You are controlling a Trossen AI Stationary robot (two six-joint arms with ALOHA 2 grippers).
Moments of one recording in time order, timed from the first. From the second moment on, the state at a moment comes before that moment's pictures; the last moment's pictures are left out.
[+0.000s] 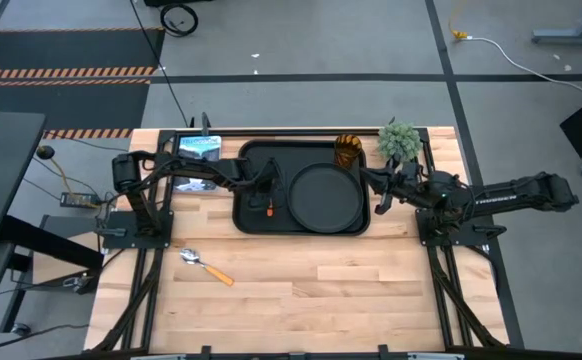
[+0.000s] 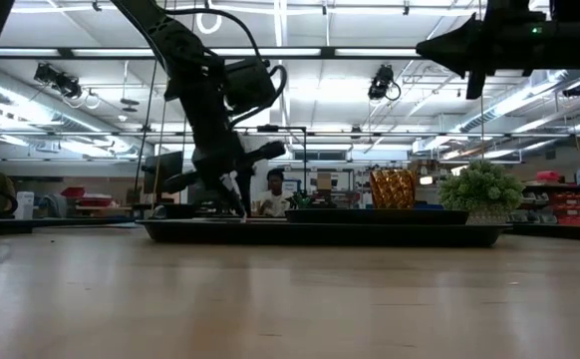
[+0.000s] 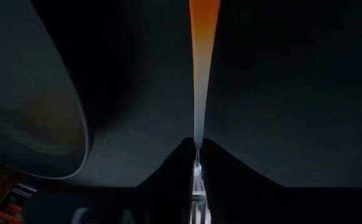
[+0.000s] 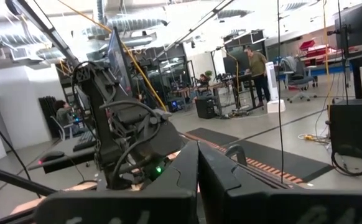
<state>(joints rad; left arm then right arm) 0.28 1.79 1.03 -0.31 -0.21 1.91 -0.06 0.67 0.18 0.73 0.32 0.14</state>
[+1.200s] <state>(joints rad) -0.11 1.49 1.04 -0.36 -0.56 0.02 -0.06 0.69 0.18 0.81 0.32 0.02</state>
